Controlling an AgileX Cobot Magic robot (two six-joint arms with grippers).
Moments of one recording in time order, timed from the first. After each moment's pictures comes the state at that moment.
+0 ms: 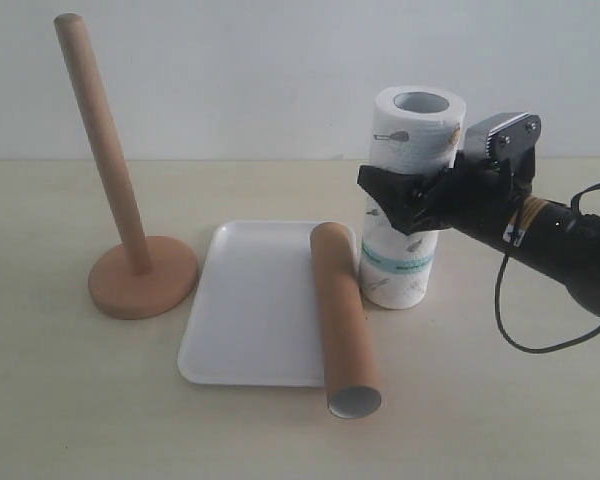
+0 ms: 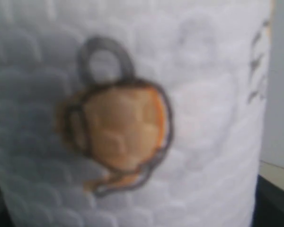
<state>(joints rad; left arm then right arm) -0.01 0.00 0.00 0.03 0.31 -0.01 0.17 2.04 -0.85 -0.69 -1.21 0.42</state>
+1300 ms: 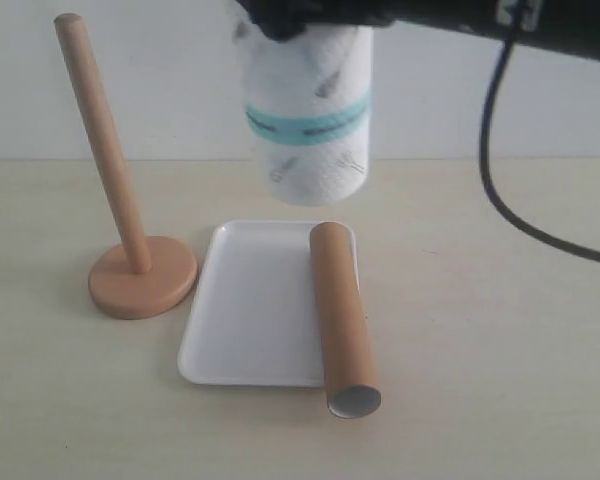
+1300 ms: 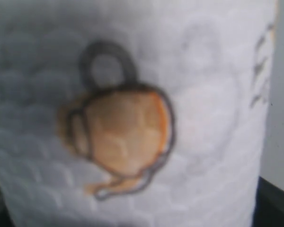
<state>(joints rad) -0.01 0.00 0.00 0.03 0.31 -0.01 0.68 1.32 -1.06 -0.88 -0.36 0.80</state>
